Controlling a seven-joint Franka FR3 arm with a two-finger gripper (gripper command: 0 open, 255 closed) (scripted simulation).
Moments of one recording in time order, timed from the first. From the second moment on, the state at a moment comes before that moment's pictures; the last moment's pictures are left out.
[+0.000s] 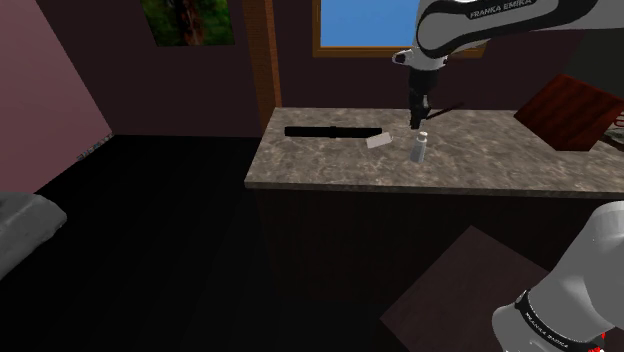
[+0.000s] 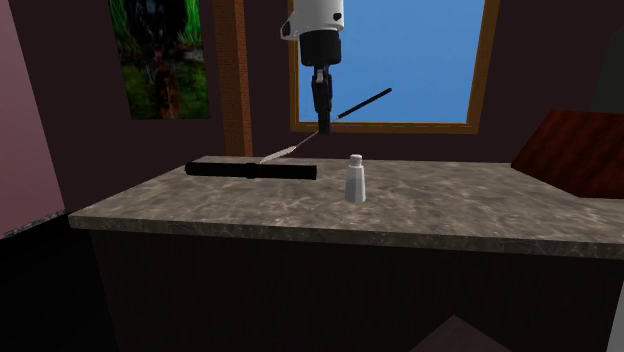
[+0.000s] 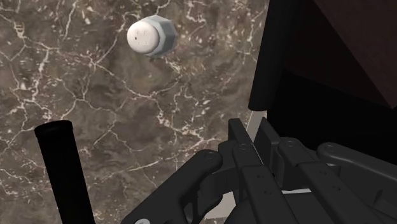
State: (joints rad) arm 0.19 -0.17 -0.37 -2.04 -0.12 1.85 -0.97
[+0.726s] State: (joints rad) arm 0.19 -0.17 -0.36 -1.90 -0.12 1.70 -0.98
